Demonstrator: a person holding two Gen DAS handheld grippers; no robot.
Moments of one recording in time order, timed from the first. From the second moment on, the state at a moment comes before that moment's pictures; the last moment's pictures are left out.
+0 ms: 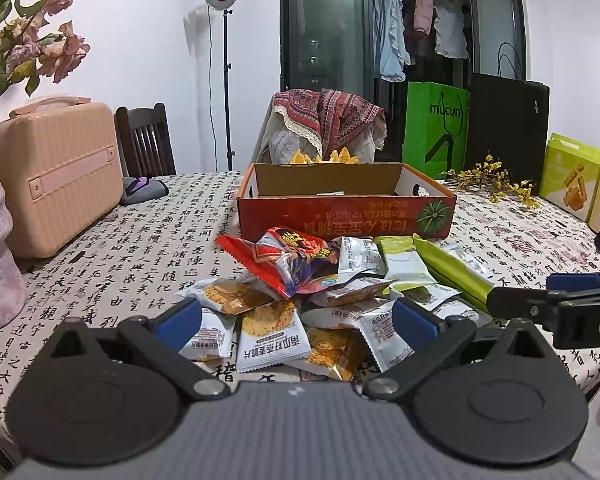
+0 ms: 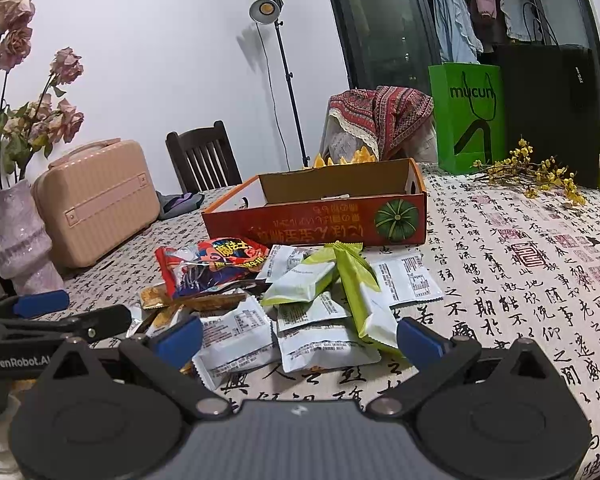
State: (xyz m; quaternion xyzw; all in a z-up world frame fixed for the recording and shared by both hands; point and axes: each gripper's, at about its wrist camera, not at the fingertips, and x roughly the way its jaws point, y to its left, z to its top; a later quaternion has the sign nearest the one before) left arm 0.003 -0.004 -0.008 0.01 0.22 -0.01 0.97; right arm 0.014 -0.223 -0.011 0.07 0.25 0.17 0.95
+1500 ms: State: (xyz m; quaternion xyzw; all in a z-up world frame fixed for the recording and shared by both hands) left arm 0.003 -0.006 -0.007 0.02 0.22 -0.01 0.97; right arm 0.017 -0.226 -0.015 0.07 0.26 0.17 0.95
